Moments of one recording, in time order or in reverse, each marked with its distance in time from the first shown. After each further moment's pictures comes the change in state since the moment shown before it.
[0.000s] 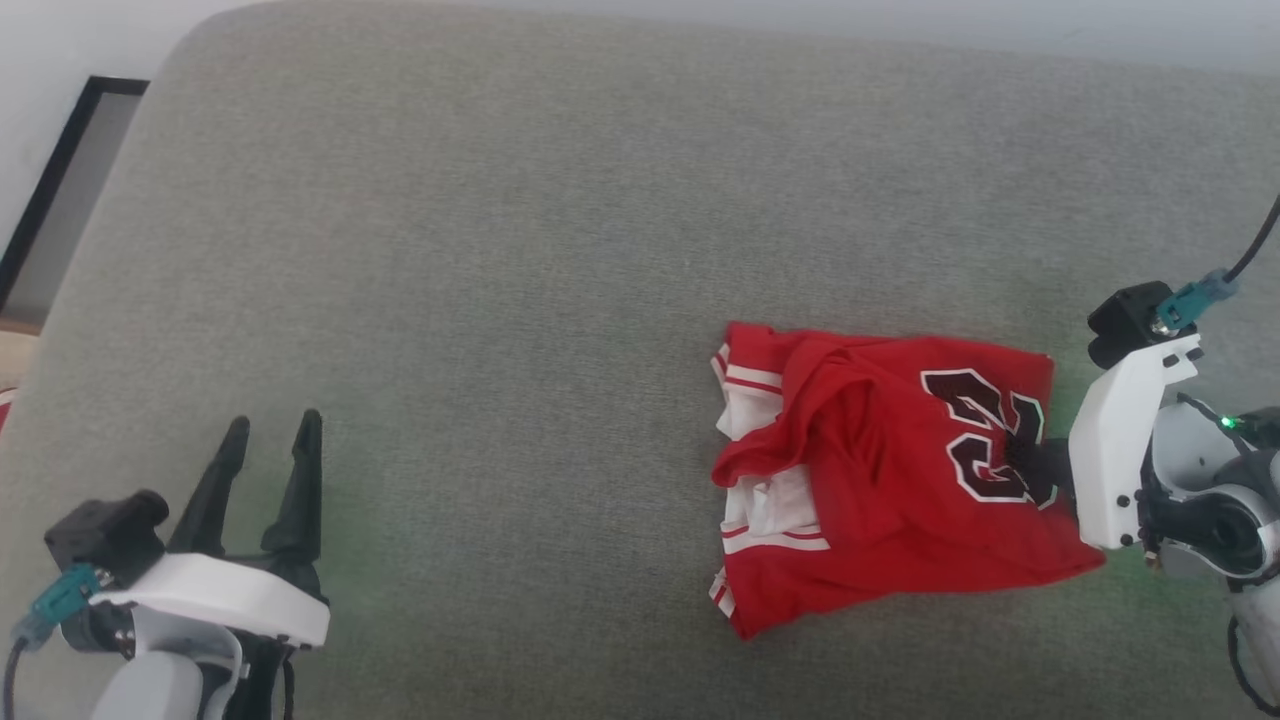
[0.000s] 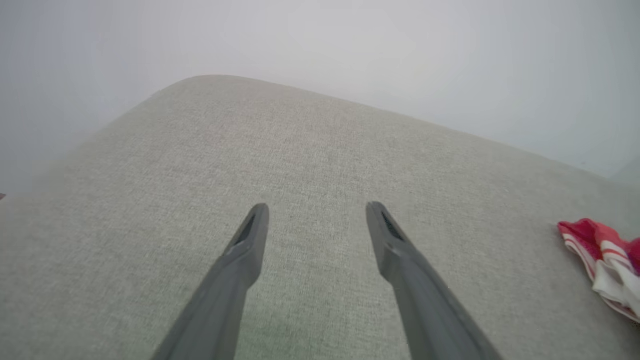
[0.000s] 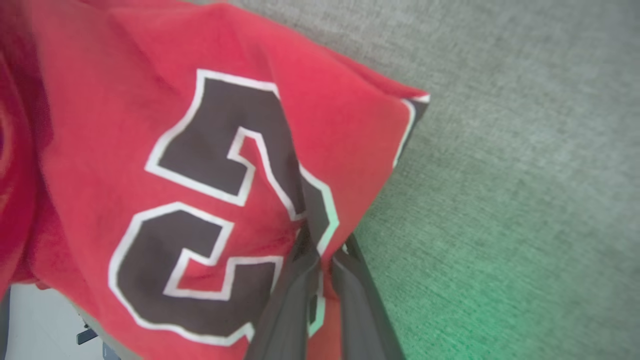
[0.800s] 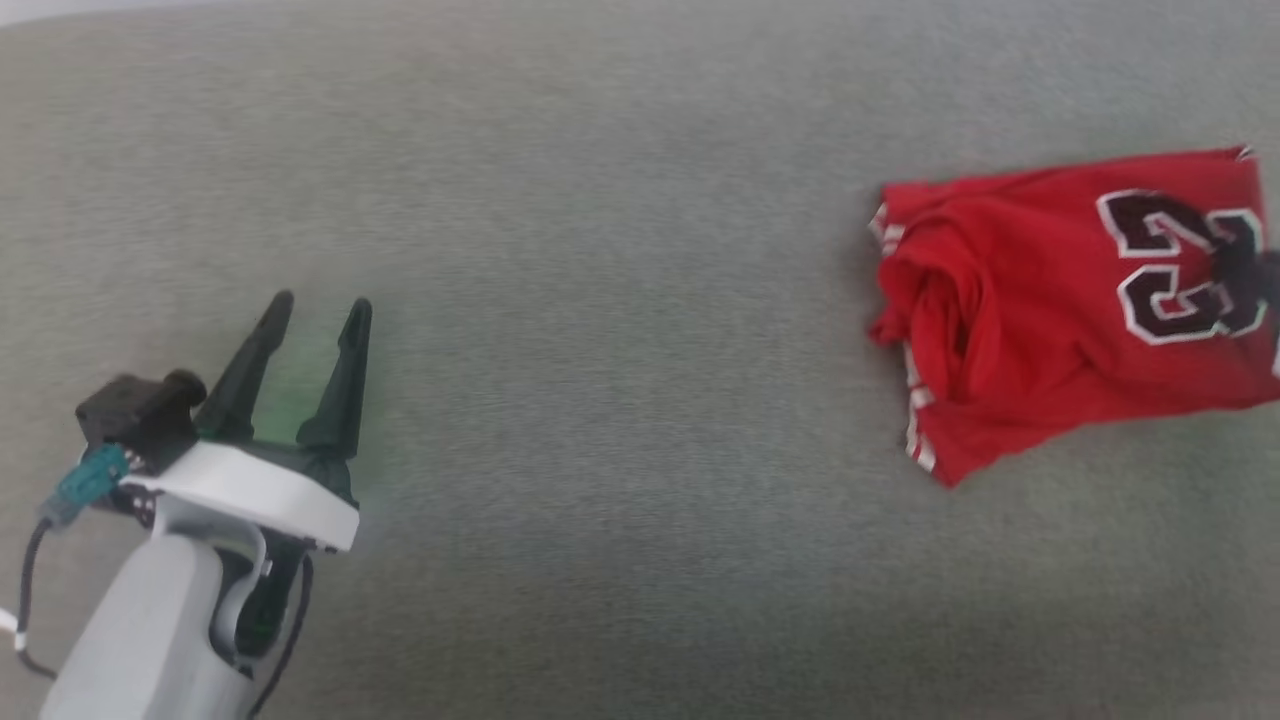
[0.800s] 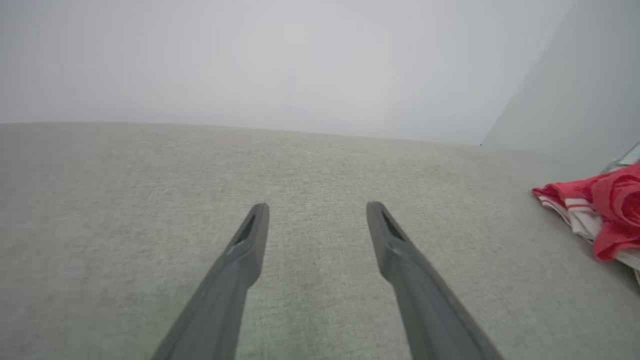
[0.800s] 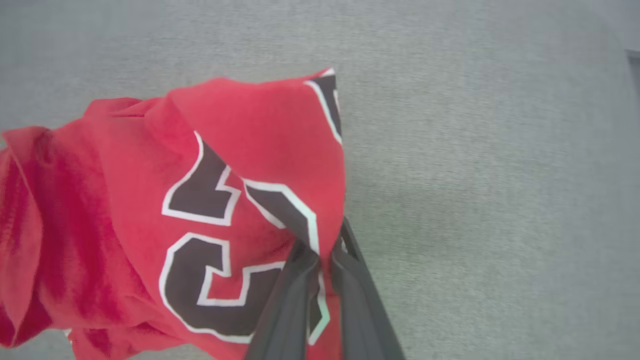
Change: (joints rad) left arm -0.194 0.071 -0.154 -0.017 0.001 0.000 0.000; right arm -0.148 -0.083 -0.247 -0.010 -0.123 0.000 -0.052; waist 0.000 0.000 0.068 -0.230
